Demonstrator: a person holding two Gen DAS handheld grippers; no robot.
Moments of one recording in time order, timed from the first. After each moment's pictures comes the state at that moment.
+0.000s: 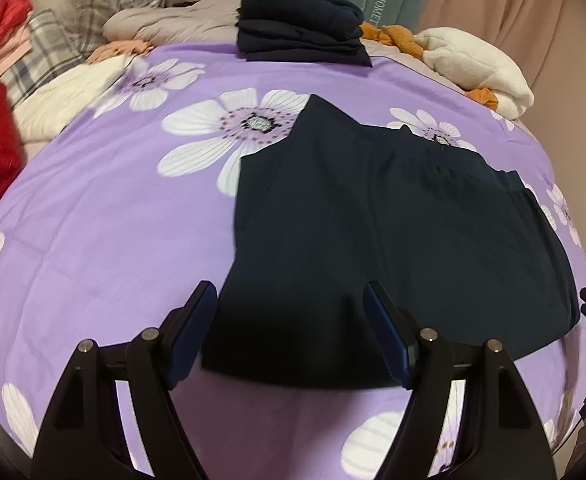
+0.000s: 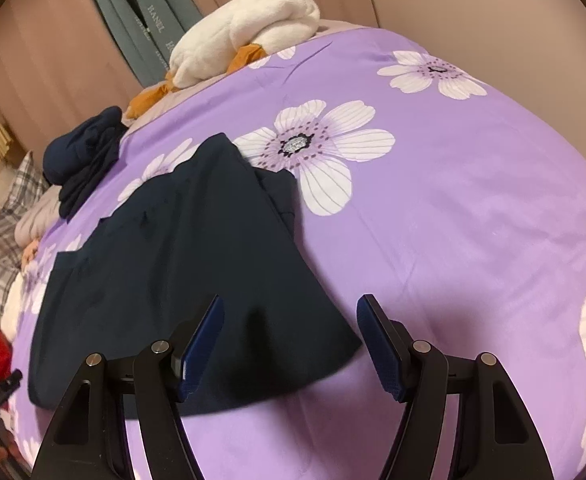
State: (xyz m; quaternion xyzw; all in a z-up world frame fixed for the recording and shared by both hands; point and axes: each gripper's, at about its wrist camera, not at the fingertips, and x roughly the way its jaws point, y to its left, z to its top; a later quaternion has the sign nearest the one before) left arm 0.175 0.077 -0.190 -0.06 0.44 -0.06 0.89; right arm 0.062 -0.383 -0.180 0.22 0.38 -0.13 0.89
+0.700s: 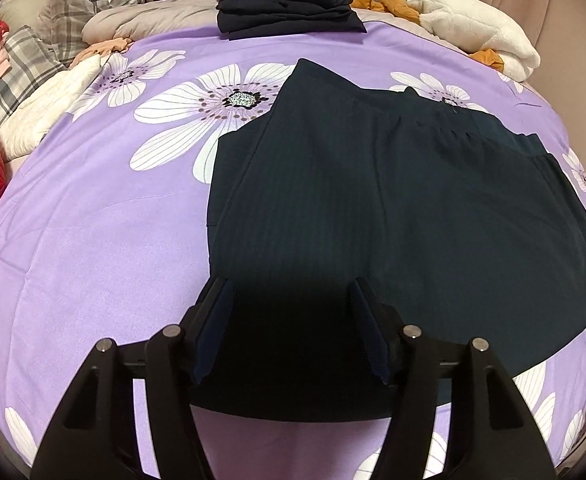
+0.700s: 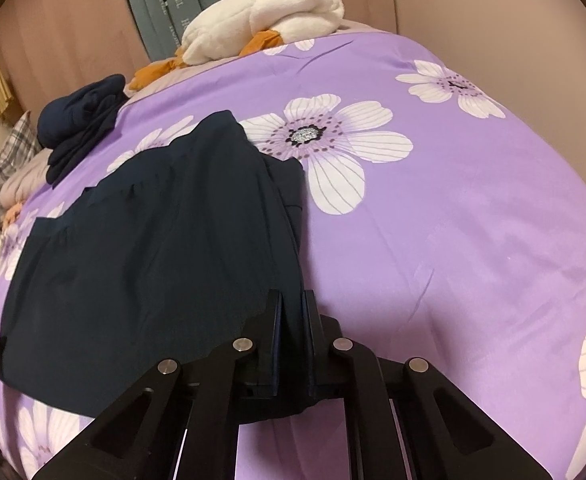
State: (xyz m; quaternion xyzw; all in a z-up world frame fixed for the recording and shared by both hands) left arm 0.195 0.058 -0.221 -0.01 0.47 -0.06 0.88; right arm 0.075 -0.375 -0.190 0.16 0.40 -0.13 0.89
